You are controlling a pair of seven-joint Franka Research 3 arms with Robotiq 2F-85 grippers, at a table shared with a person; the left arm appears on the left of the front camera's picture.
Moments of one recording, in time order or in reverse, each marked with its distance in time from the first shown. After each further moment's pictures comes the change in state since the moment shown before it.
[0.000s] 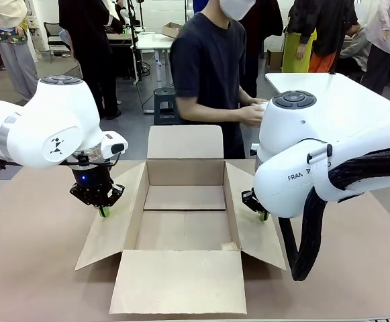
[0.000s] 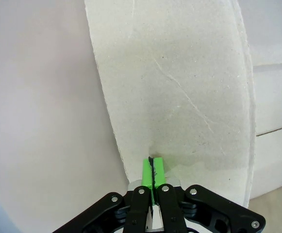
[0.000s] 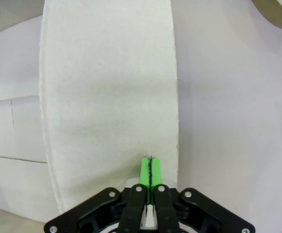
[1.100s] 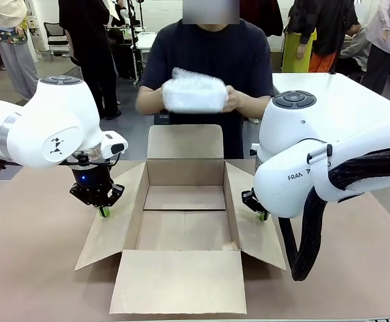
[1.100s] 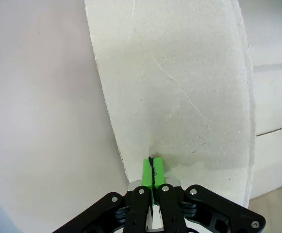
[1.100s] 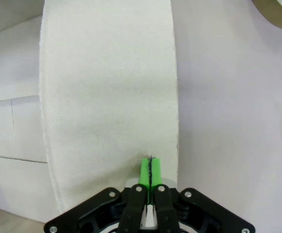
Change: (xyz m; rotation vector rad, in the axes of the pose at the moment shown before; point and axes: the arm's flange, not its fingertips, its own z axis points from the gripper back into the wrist) left arm 0.000 0.000 0.000 0.000 0.000 0.000; right arm 0.000 0.000 0.000 0.000 0.000 0.000
